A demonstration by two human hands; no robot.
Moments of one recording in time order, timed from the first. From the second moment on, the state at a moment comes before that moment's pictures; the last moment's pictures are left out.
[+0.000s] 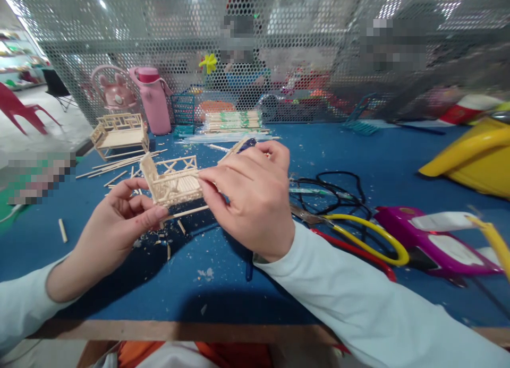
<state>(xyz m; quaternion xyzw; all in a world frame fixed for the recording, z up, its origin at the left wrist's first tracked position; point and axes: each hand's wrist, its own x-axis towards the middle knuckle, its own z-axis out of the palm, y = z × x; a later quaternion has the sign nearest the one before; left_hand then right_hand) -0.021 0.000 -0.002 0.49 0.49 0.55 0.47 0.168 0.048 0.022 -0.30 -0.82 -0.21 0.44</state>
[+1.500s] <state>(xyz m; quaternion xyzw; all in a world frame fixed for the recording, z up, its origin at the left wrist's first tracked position) -0.020 -0.001 -0.002 0.49 0.48 0.55 0.48 0.163 0.051 0.021 -0.27 -0.84 -0.23 0.41</state>
